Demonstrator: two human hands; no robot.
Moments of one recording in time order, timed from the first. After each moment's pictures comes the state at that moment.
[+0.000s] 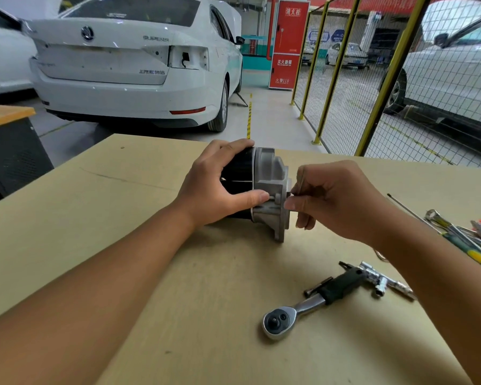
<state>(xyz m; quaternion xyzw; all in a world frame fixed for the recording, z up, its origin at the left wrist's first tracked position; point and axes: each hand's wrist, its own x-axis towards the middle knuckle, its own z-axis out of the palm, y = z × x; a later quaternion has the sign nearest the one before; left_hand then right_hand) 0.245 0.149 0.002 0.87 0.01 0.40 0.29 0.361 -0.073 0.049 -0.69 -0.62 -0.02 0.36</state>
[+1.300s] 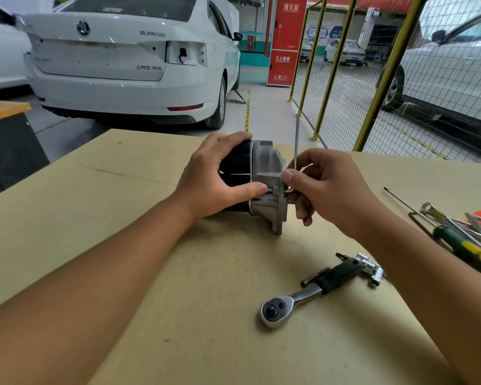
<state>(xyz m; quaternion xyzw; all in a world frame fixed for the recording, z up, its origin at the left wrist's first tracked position) 0.245 0.149 0.002 0.87 0.01 0.40 0.28 0.350 -0.063 0.039 -0.71 -0.44 0.09 0.55</state>
